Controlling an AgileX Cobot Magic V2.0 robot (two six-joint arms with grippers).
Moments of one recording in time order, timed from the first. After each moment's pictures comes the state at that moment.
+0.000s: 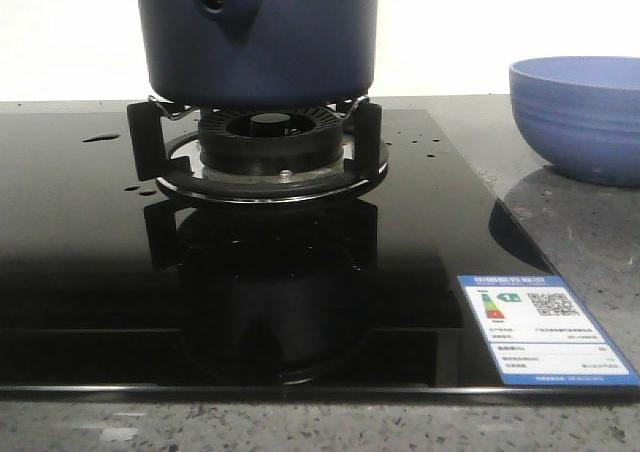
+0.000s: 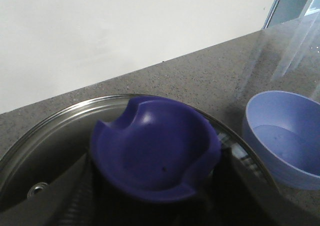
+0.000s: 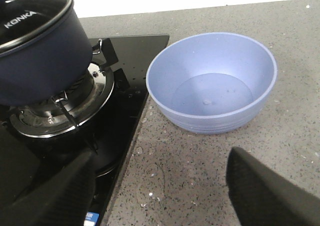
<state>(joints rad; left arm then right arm) -0.53 1.41 -1.18 -0.90 0.25 0.83 0.02 0.42 -0.63 0.38 0.72 -0.20</state>
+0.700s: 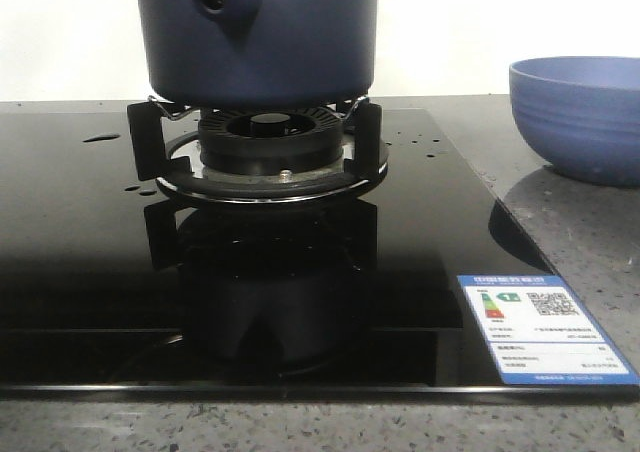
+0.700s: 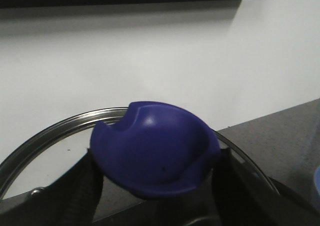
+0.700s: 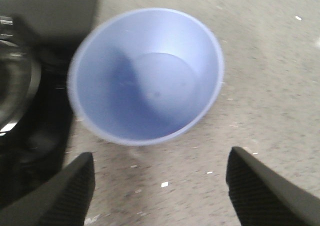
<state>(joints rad) -0.34 1.23 -1.18 -0.85 0.22 0.83 0.02 0.95 -1.02 0.09 0.93 0.03</state>
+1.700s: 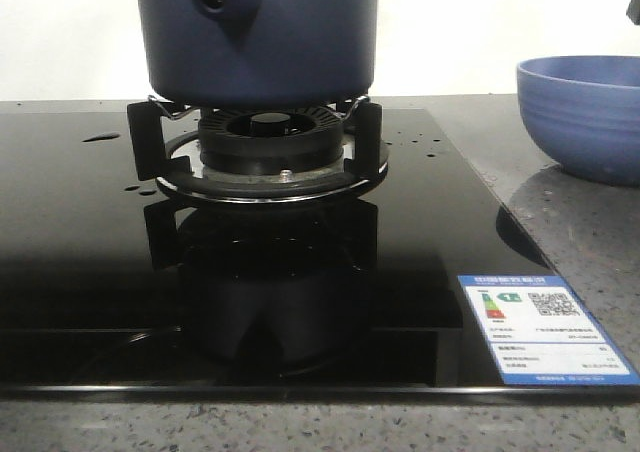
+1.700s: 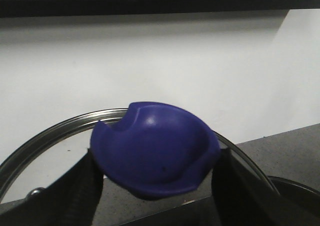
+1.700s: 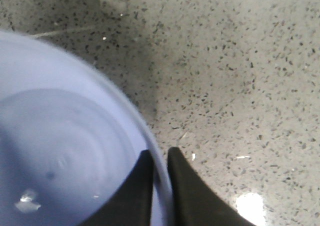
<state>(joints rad) -0.25 1.22 -1.18 -0.85 0.22 0.83 -0.09 1.57 -1.27 0.05 0.96 0.04</state>
